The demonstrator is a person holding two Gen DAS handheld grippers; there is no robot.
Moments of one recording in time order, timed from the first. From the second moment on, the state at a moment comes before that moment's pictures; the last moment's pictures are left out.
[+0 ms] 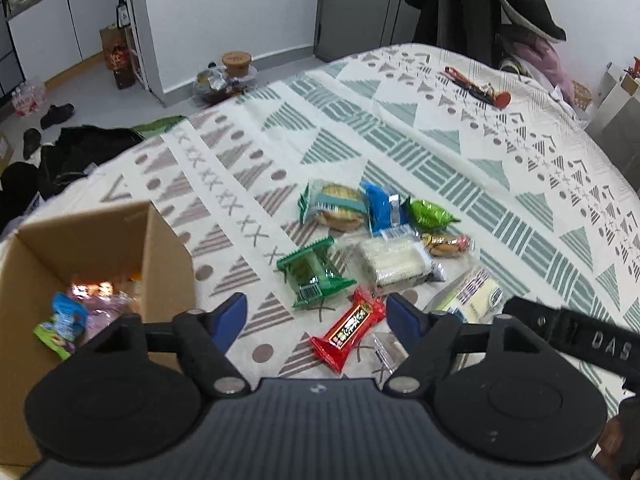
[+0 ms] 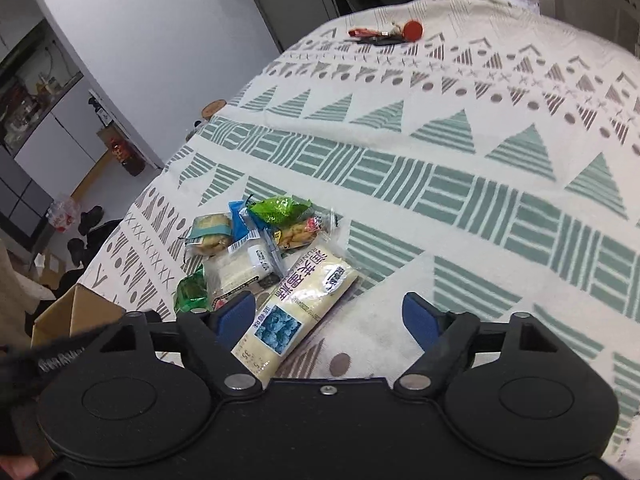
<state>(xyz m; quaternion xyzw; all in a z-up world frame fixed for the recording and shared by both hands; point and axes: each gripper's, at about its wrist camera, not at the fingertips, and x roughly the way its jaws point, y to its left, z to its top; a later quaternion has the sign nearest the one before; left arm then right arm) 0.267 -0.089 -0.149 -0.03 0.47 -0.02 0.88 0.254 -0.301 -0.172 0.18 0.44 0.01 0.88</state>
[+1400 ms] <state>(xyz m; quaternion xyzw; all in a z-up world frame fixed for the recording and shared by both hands) 0.275 -0.105 -0.216 -0.05 0.50 -0.06 0.86 0.282 -0.265 -0.209 0.10 0.48 0.04 0.87</state>
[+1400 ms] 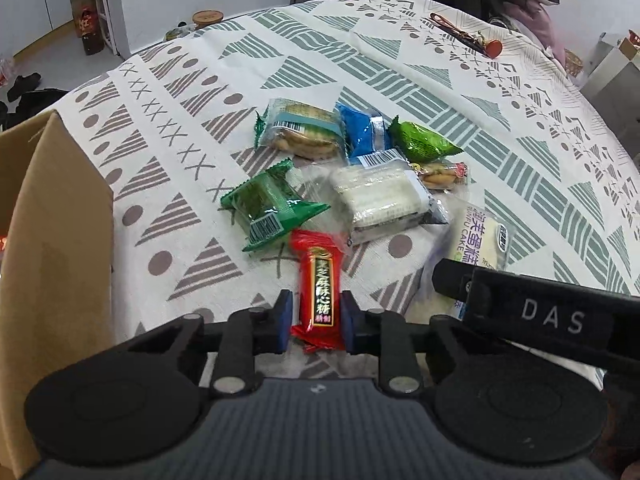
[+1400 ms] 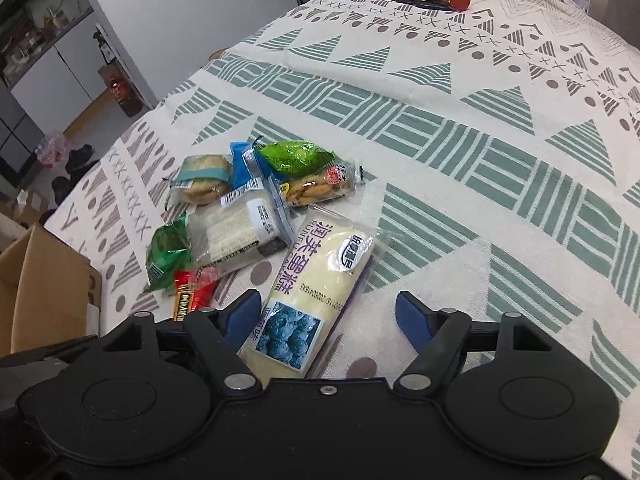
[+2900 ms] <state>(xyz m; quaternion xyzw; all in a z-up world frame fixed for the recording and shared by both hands) 0.173 -0.028 -0.108 -0.14 0.39 0.02 0.91 0.209 -0.207 -0.128 0.09 0.41 0.10 0.90</state>
